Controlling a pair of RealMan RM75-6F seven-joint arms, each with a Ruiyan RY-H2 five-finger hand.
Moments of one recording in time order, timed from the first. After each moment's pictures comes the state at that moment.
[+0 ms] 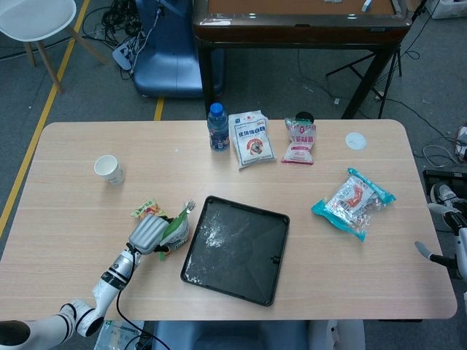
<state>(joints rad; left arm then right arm) -0.63 -1.78 0.03 -0.95 1.51 1.18 -0.19 0.04 -1.07 0.14 -1.58 -1.39 1.50 0.10</state>
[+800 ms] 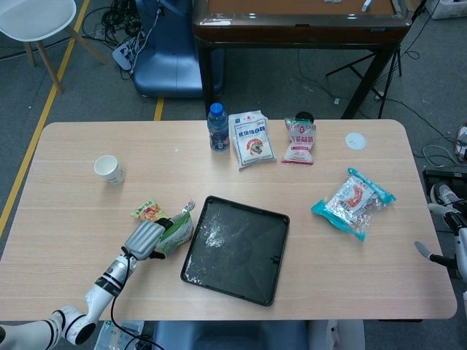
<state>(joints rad) -0.60 -1.64 0.02 -1.20 1.48 1.09 -0.16 0.04 -1.08 0.14 -1.56 -1.39 1.49 0.12</state>
